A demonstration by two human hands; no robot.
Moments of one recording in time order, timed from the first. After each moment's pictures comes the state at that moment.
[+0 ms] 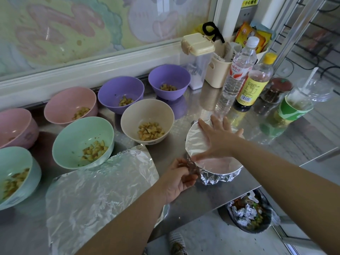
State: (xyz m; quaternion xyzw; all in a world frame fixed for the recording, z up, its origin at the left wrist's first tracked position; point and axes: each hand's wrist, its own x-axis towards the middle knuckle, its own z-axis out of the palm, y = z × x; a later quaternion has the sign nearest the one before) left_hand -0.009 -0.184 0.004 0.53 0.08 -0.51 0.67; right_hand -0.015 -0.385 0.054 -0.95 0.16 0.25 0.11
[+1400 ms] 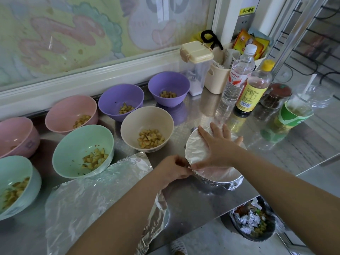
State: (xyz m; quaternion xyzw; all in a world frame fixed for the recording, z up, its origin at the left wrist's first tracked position) left_hand 0.038 -0.193 0.014 0.70 -0.06 -0.46 0.53; right_hand -0.016 -0.384 0.047 -0.95 0.17 0.24 0.11
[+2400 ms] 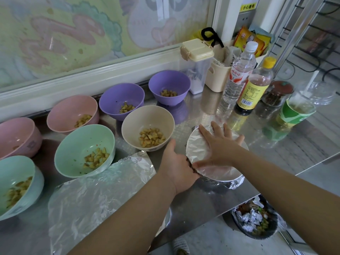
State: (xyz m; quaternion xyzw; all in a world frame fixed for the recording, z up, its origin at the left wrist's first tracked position) left_hand 0.017 -0.210 0.068 0.27 0.20 -0.58 0.74; right_hand -0.019 -0.381 0.047 -0.95 0.18 0.22 0.10
